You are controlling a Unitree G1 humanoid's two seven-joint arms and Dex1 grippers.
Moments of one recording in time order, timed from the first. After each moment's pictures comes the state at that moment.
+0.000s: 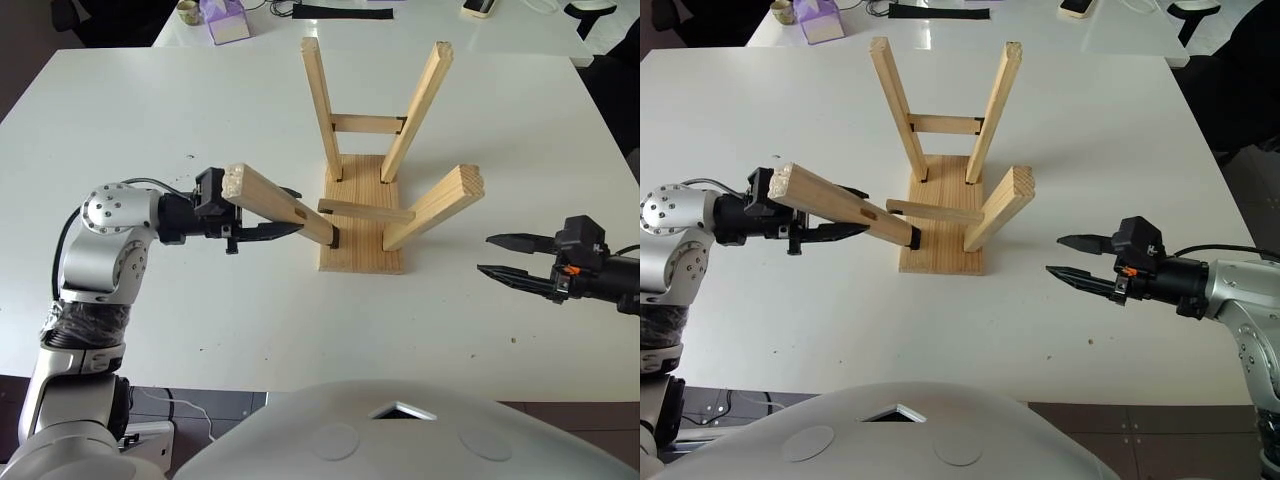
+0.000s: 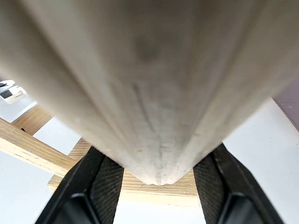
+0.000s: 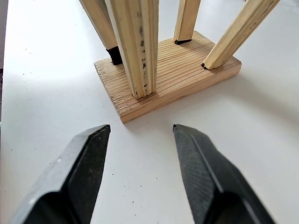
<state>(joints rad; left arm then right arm) -0.20 0.74 -0.04 -0.11 -0.56 0.14 -1.34 0.36 -0.92 -0.36 -0.48 0.59 0.48 1.14</state>
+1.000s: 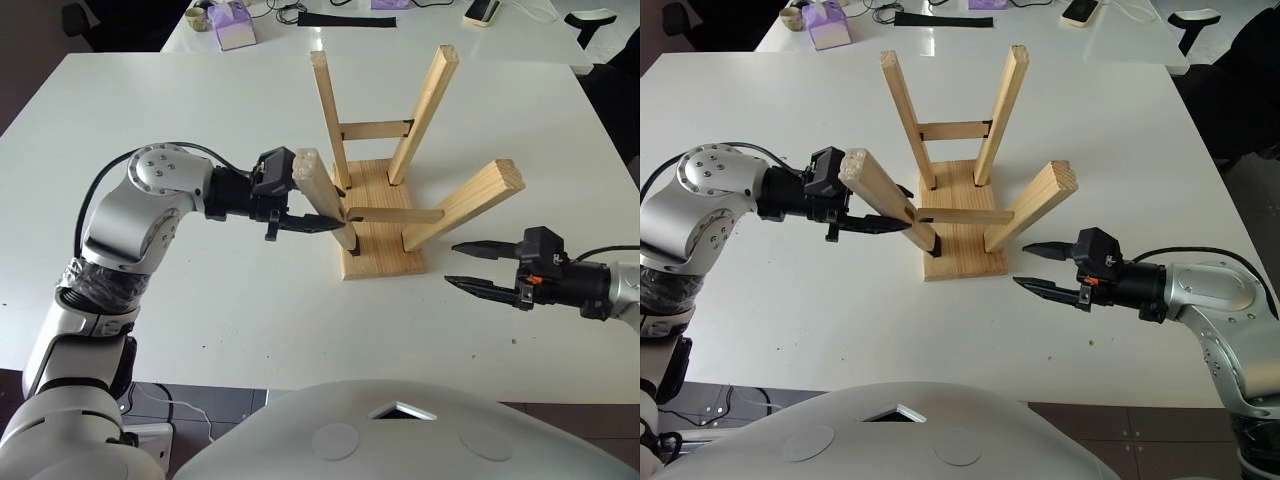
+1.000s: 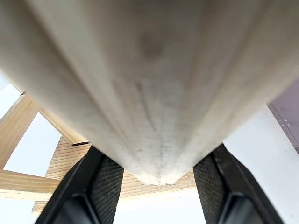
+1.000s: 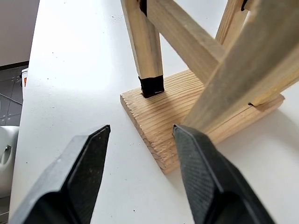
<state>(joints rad) -0.44 0.73 -0.26 -0.20 -0.53 0.45 -1.20 0.34 -0.89 -0.21 -0.59 0.57 0.46 1.07</state>
